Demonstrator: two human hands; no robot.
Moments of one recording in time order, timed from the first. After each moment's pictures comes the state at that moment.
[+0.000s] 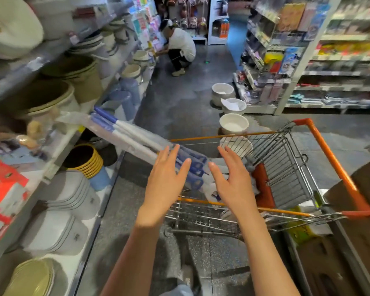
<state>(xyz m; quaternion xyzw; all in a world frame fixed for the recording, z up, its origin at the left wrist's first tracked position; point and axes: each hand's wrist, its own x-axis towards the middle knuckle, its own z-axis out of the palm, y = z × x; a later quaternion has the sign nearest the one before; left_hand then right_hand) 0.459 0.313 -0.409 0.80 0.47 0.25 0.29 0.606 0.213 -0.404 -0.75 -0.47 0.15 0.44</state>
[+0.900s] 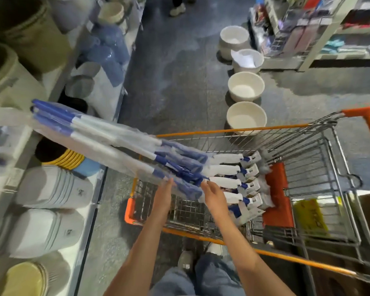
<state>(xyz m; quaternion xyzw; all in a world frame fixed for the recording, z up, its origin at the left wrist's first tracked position) 0.594 0.481 -0.610 0.45 0.65 0.14 0.59 0.723 0.402 -0.623 -0.76 -0.16 0.49 0.40</state>
